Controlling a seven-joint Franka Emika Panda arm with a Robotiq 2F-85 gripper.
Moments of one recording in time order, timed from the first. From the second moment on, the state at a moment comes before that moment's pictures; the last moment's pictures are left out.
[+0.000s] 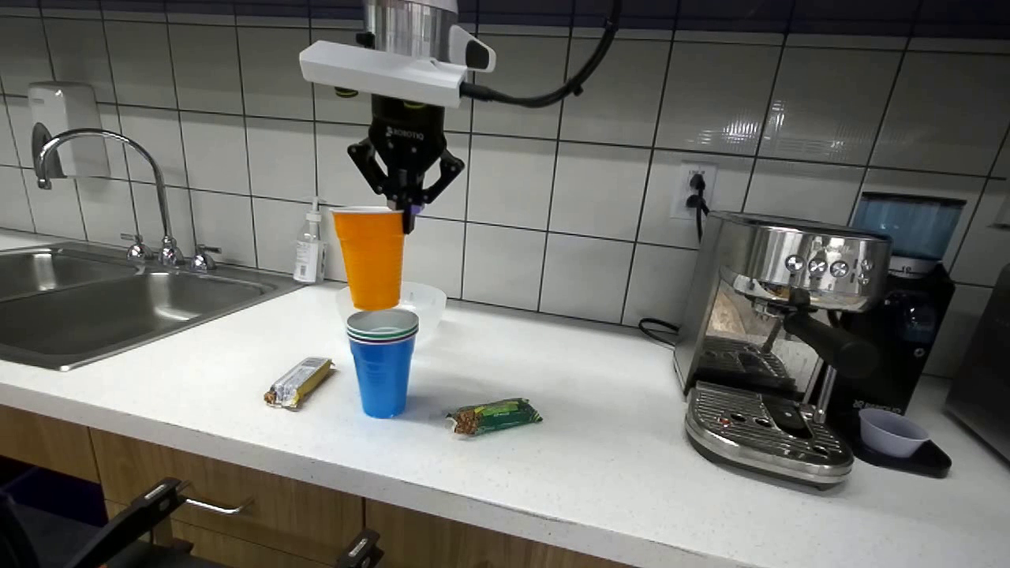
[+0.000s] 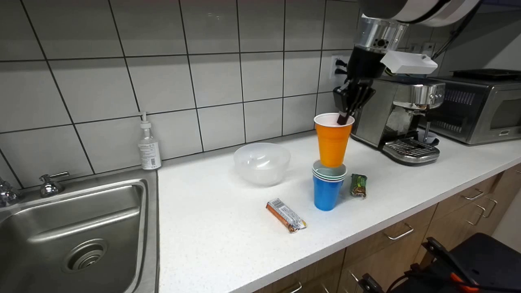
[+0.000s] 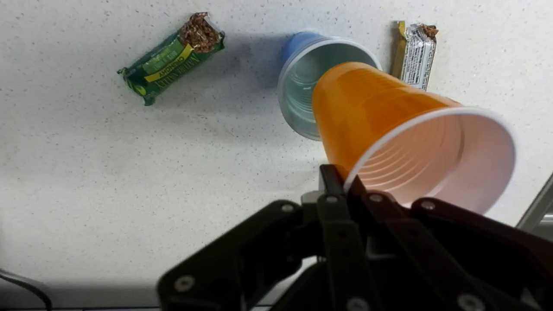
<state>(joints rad) 0.01 -0.38 -0.15 -2.64 0.10 2.45 -0.38</state>
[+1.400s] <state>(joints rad) 0.01 -0.34 -0.17 -2.64 0.10 2.48 -0.38</state>
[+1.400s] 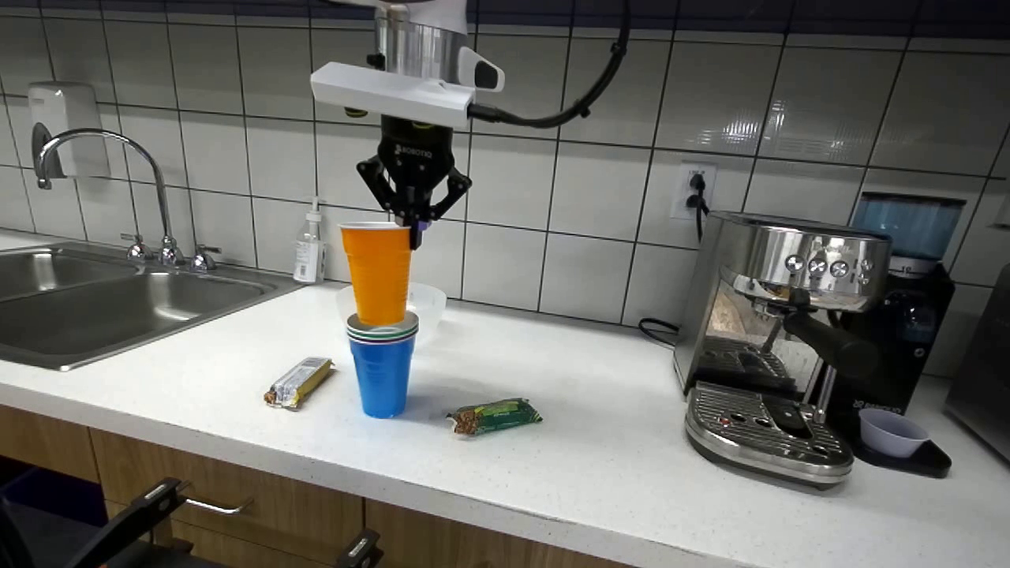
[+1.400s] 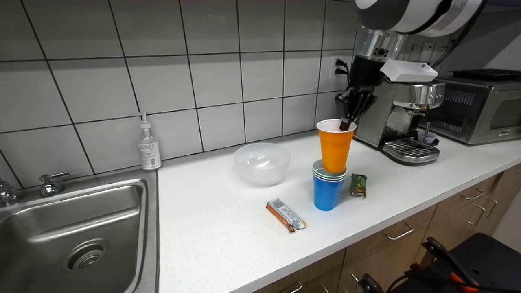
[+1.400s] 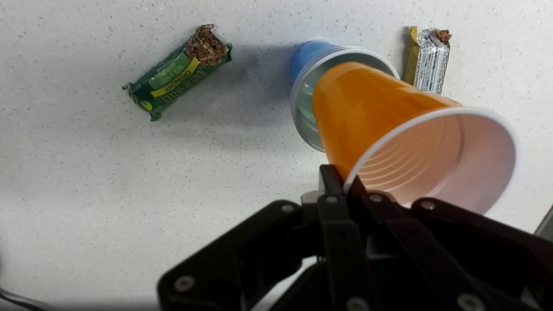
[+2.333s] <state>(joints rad) 0.02 -0.28 -0.17 -2.64 0.14 2.53 -0.38</state>
